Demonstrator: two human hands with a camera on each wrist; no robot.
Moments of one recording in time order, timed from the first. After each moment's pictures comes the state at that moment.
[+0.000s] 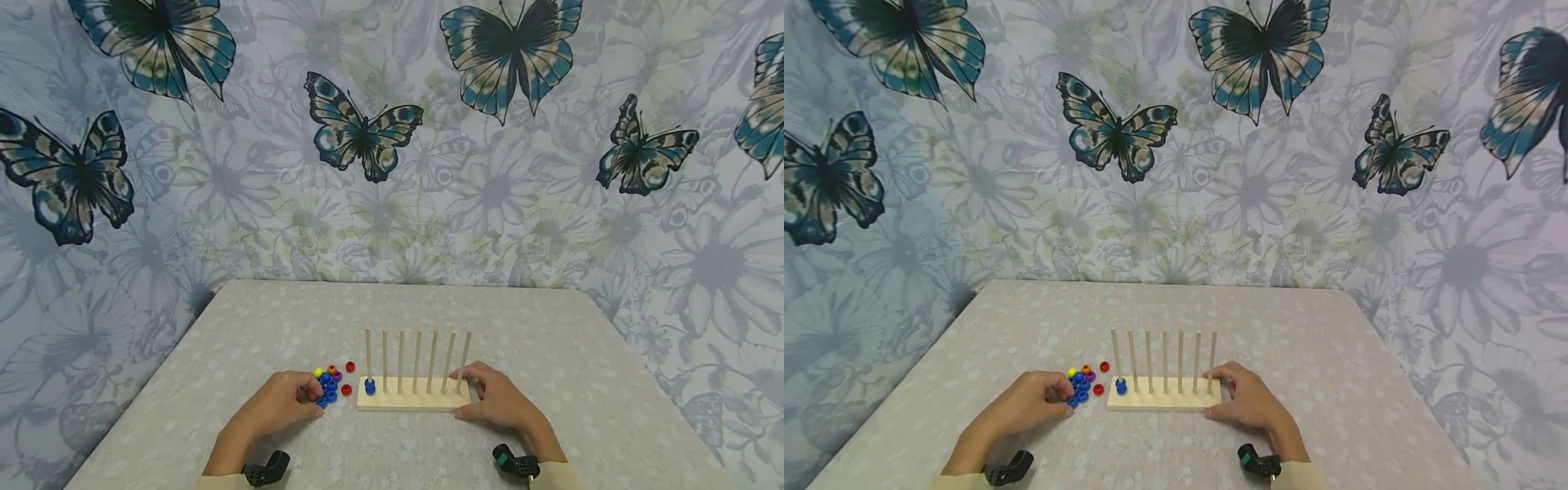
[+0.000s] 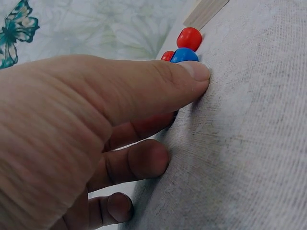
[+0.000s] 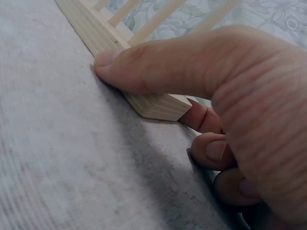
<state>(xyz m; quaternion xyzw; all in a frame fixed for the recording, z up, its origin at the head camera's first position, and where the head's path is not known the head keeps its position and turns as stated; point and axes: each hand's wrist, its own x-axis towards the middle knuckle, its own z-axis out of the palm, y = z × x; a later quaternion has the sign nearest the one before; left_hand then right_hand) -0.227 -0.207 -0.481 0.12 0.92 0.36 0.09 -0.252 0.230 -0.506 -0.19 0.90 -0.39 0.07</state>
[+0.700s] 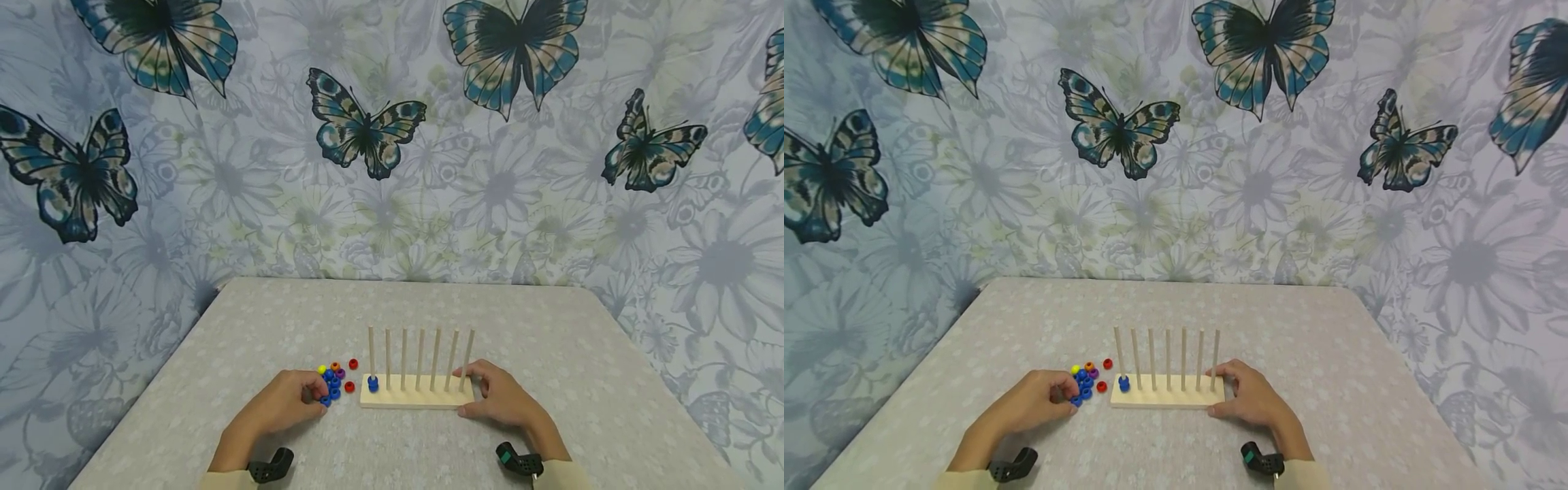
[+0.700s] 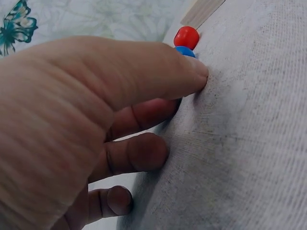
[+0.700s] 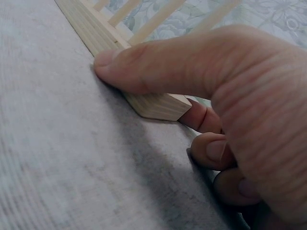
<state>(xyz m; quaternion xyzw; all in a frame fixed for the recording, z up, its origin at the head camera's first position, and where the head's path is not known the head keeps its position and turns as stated) -0.224 -0.206 -0.478 0.14 0.93 0.34 0.08 -0.253 0.229 -0.507 -0.19 0.90 -0.39 0.06</state>
